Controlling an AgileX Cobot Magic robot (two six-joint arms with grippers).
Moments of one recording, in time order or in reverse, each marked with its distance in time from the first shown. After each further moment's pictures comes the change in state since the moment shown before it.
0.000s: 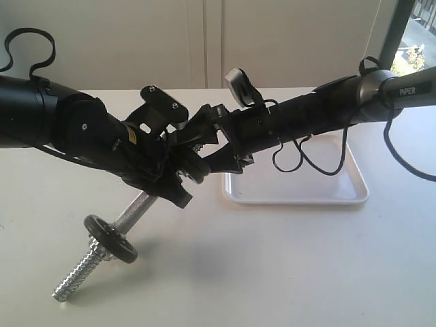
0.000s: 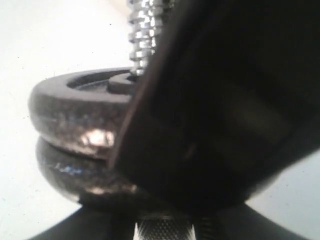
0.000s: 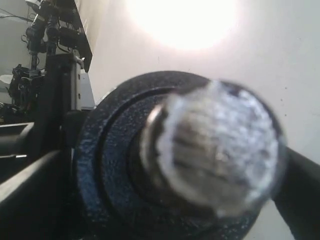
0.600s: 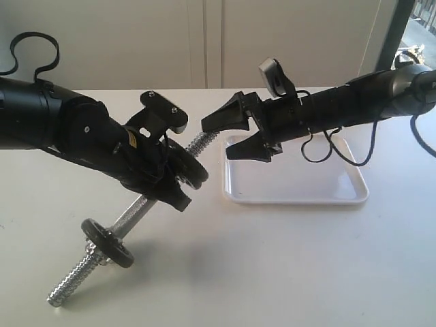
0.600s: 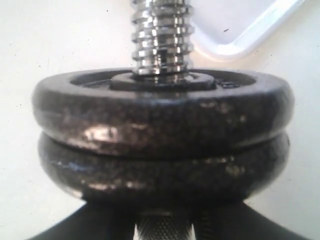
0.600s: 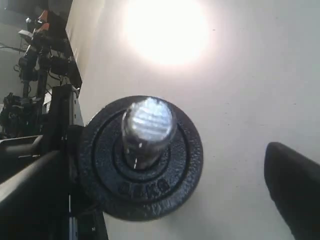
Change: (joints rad) left arm 0.009 0.020 0.000 0.000 0.017 -0.027; right arm -0.123 -0.008 0.000 -0.021 0.006 -0.004
